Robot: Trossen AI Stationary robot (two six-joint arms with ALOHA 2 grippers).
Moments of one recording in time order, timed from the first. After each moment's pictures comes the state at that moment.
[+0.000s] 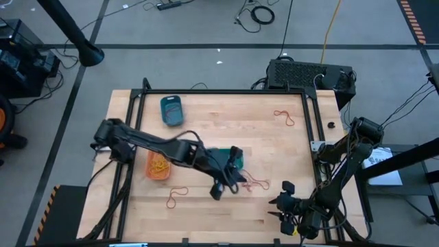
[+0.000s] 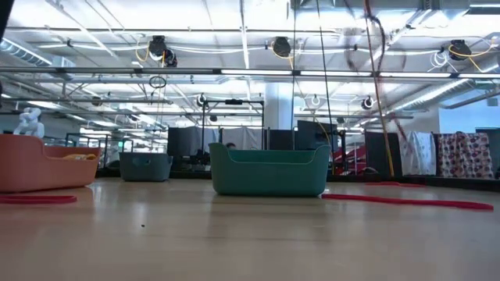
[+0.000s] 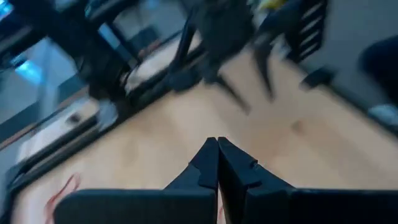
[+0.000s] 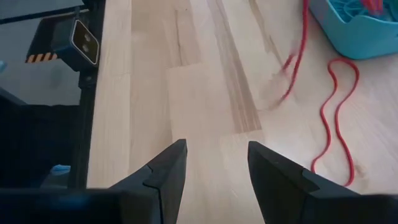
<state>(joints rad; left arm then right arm) -0.27 1.83 1.62 -0.31 -0.03 0.43 1.00 1.54 0.89 -0.42 0.66 1.08</state>
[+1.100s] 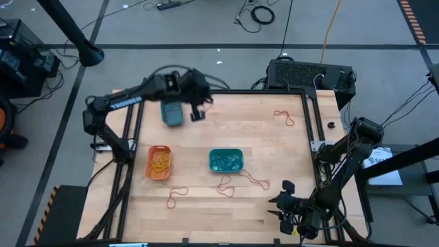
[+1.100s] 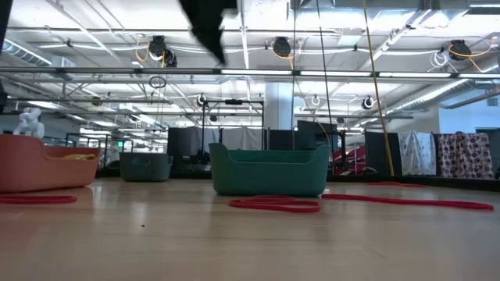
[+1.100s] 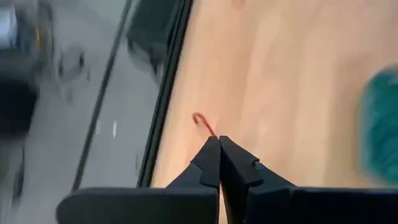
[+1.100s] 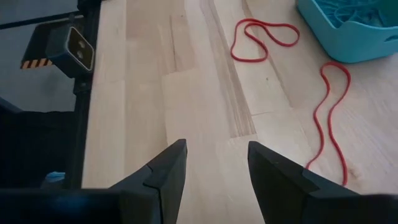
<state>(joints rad) 0.30 1.62 1.71 -0.95 -0.19 0.29 1.00 1.54 0.89 -0.42 0.68 1.09</state>
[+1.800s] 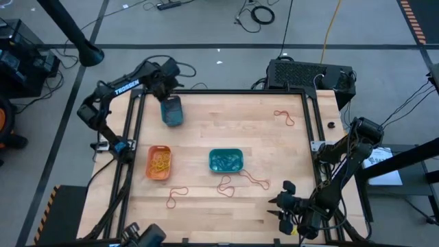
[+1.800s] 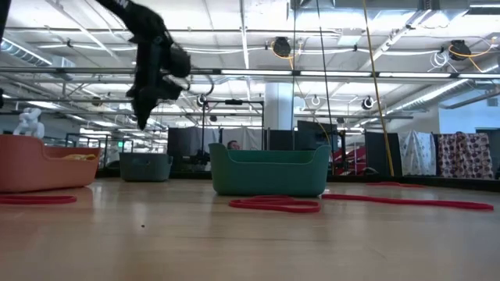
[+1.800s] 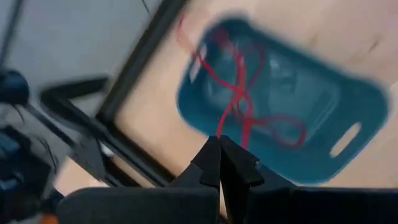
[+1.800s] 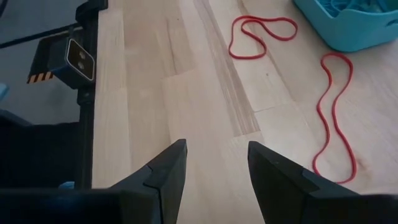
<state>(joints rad) 0.85 1.62 1.37 -1.19 -0.18 0.21 1.00 1.54 0.89 -0.42 0.68 1.17</state>
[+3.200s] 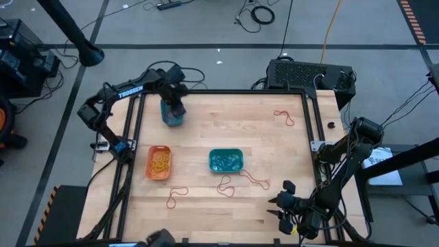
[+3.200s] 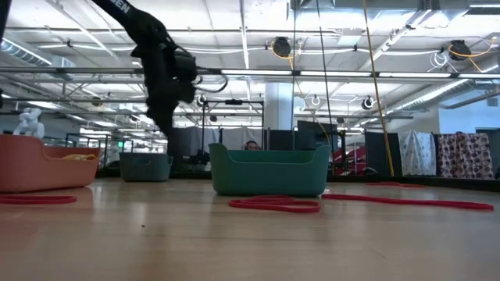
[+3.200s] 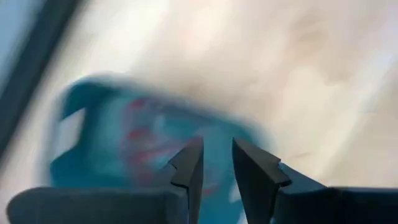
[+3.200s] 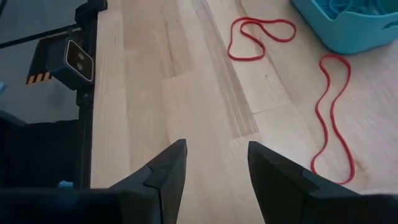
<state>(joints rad) 0.82 1.62 1.24 -0.99 0.17 0.27 1.00 1.54 0.89 -0.42 0.69 1.17</state>
